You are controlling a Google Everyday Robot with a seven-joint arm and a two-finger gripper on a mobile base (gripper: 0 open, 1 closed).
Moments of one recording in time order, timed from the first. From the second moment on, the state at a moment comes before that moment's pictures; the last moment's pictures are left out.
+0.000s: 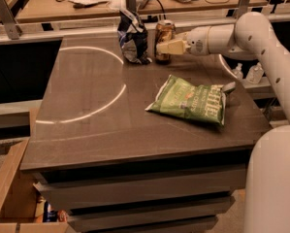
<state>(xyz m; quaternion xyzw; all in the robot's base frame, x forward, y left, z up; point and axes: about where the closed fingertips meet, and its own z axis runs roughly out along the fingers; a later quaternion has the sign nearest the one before) 0.788 -0.090 0.881 -0.38 0.71 0.33 0.50</state>
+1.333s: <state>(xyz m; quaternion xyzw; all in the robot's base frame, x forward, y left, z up) 0.780 -0.062 0.864 -0.42 0.70 0.31 0.48</state>
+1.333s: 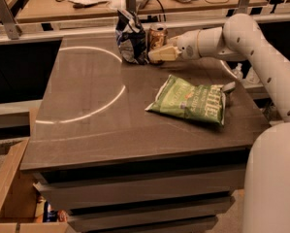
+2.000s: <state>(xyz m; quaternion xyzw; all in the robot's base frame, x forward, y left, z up) 0.784 -0.077 0.865 -0.41 0.71 0.29 0.48</state>
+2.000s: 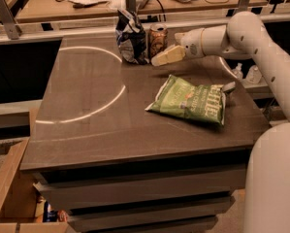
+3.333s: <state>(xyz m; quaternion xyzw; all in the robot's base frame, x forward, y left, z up) 0.824 -0.224 0.907 -0.33 0.75 0.11 0.55</state>
